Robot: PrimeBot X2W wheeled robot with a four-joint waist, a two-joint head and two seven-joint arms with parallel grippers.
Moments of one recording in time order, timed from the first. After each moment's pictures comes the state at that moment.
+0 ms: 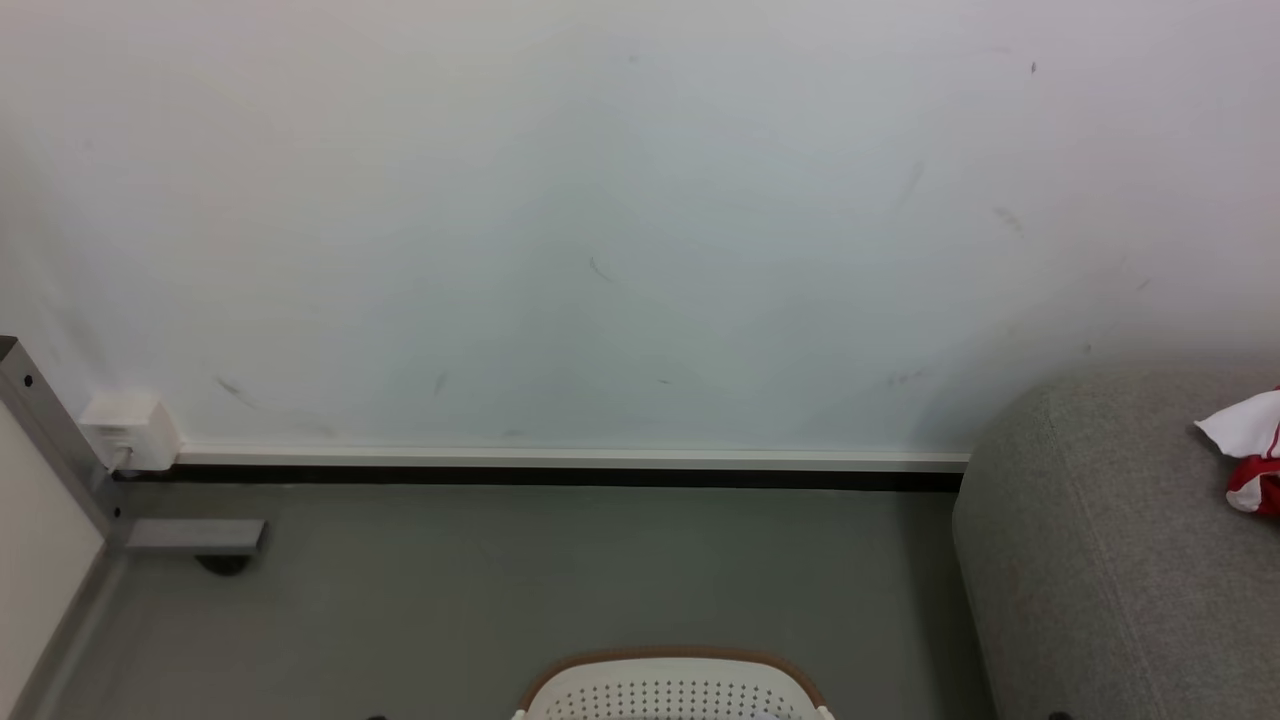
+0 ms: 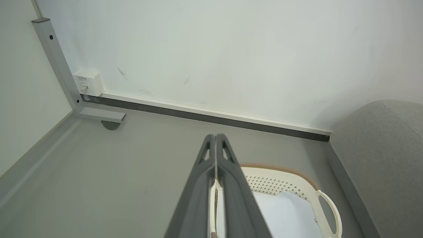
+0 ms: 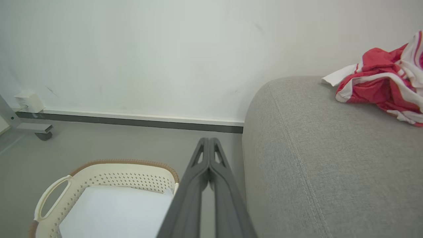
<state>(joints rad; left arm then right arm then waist) 0.09 0.04 -0.02 0.38 -0.18 -0.04 -0.26 0.08 -0.05 -0.01 0.42 0.12 0.13 -0.25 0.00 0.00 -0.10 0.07</state>
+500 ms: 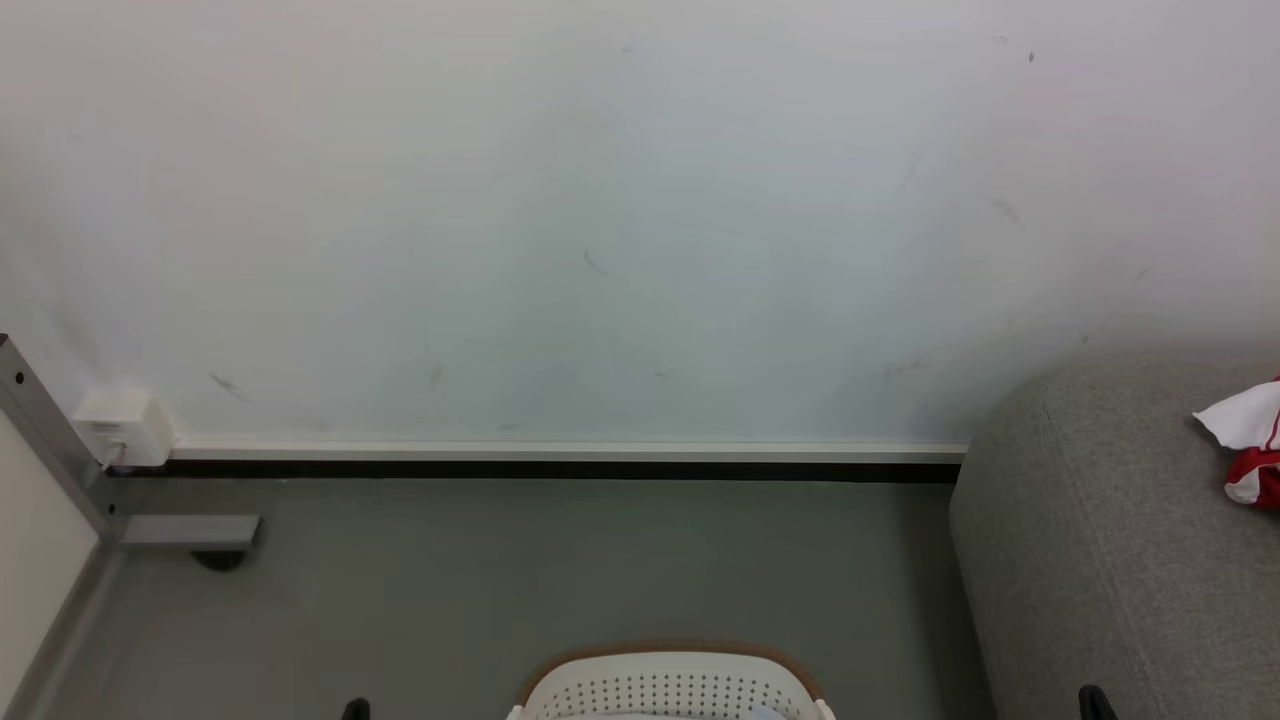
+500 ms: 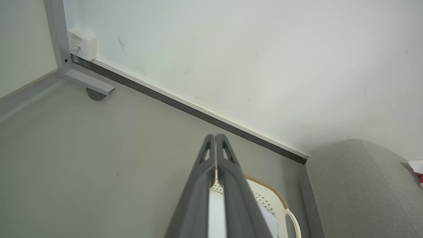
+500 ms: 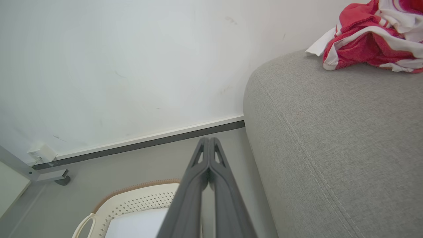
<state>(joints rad) 0.07 0.04 0.00 0.37 -0.44 -0.05 -0.19 0.06 -0.04 -0.03 0.40 0.39 0.13 -0.18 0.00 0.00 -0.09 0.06</state>
